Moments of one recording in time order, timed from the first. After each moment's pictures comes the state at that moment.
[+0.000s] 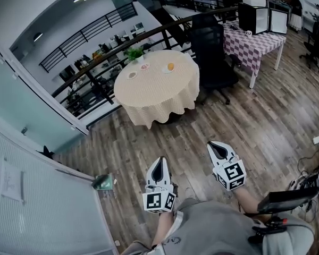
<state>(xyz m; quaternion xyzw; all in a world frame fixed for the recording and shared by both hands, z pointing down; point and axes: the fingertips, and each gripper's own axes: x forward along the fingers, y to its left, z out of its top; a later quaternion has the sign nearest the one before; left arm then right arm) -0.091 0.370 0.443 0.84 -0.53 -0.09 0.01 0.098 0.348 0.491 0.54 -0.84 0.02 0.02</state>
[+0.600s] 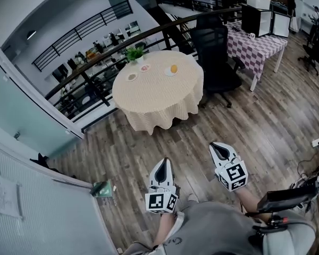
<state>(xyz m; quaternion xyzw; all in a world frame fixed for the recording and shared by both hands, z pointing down) -0.149 0.260 0.463 0.86 -0.50 -0.10 0.04 0.038 0.244 0.498 0.55 -0.84 0.01 0.05</state>
